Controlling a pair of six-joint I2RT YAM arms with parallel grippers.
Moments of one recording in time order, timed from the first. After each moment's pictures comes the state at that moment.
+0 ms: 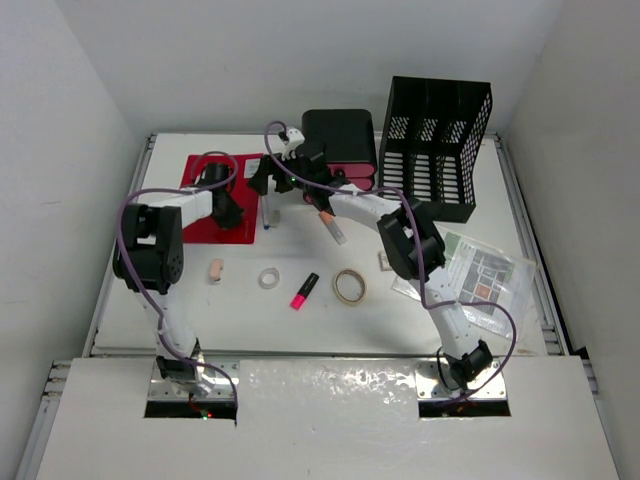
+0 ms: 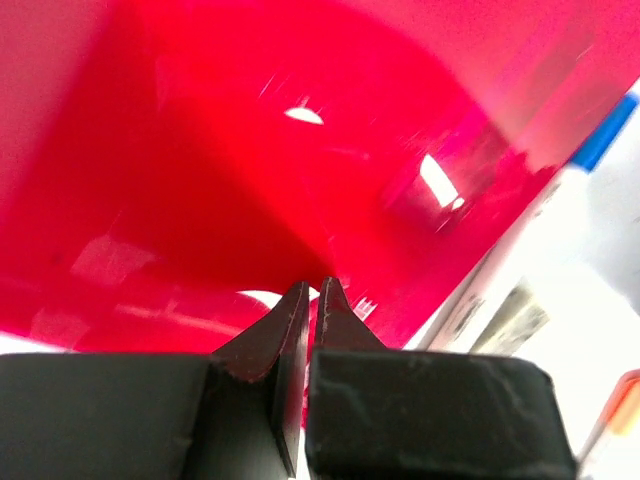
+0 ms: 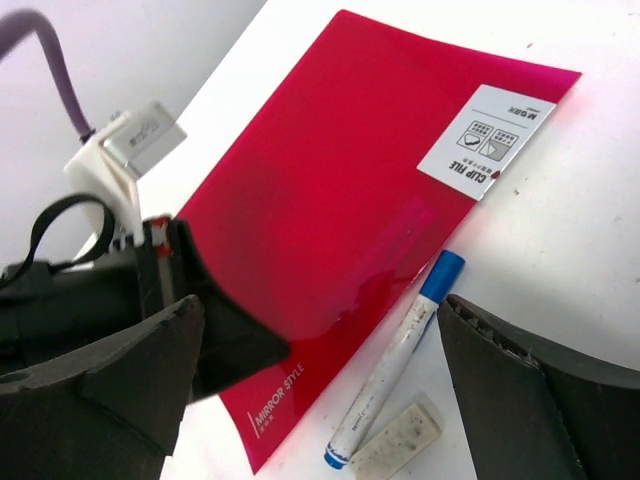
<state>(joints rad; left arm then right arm) -0.08 1.93 1.20 -0.36 -0.07 -0.75 0.64 2.45 1.89 0.28 -0.28 0.43</state>
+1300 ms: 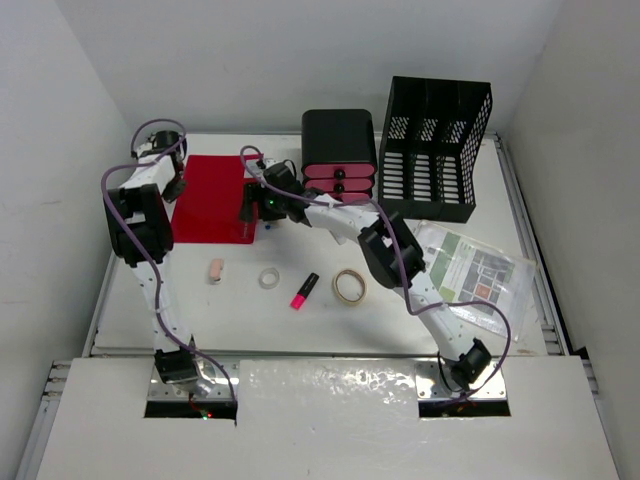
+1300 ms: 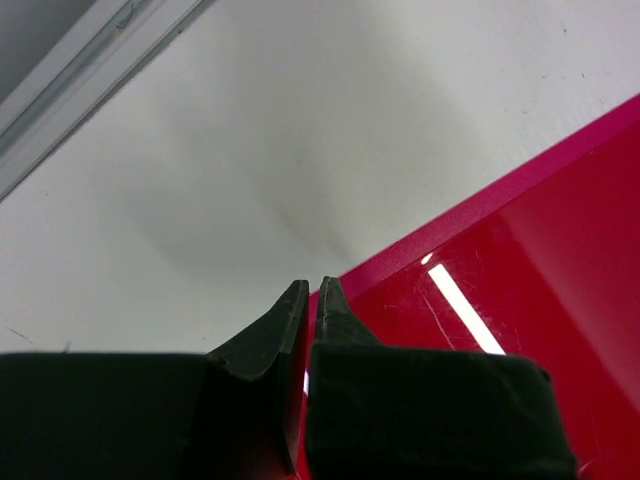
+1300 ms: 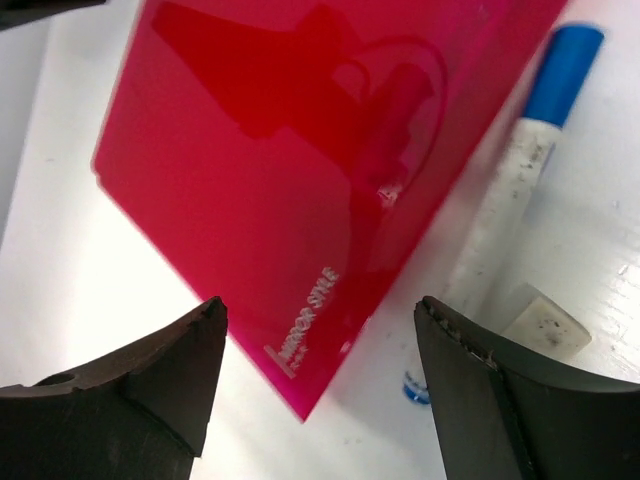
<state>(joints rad) 0.20 2.26 1.80 -0.67 -0.49 -0.61 0.76 2.56 2.08 -0.13 -0.18 0.55</state>
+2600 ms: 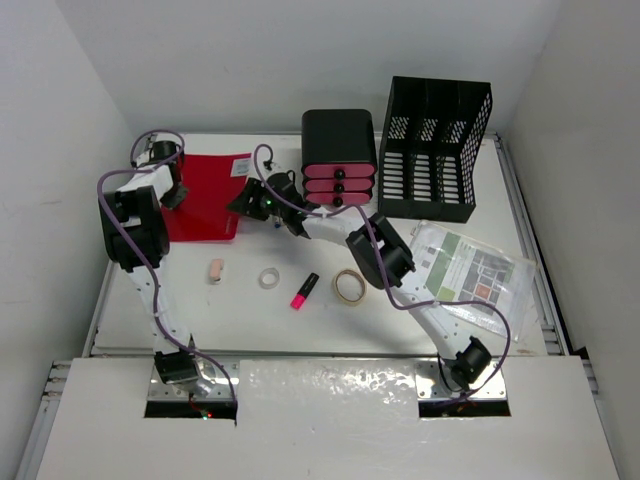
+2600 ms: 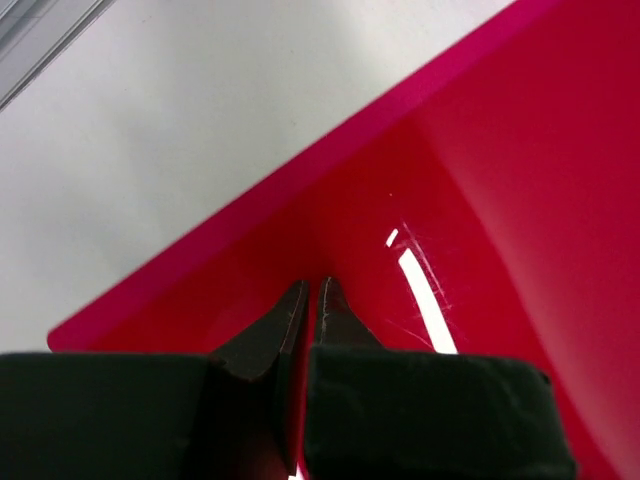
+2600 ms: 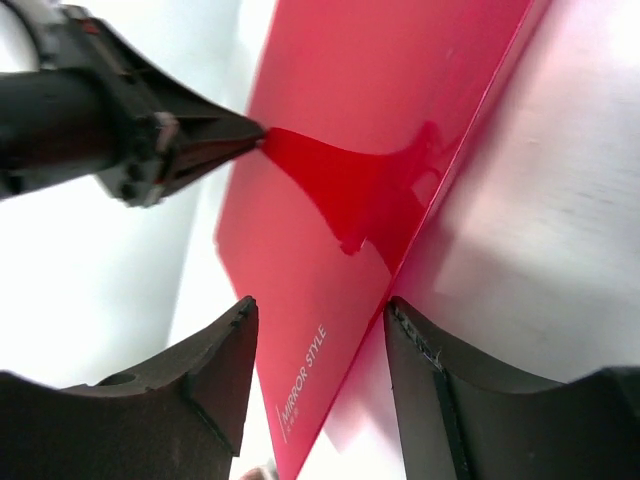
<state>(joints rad) 0.21 2.19 1.62 -0.53 -0.38 -0.63 0.76 2.72 2.09 0.32 -0.24 0.92</state>
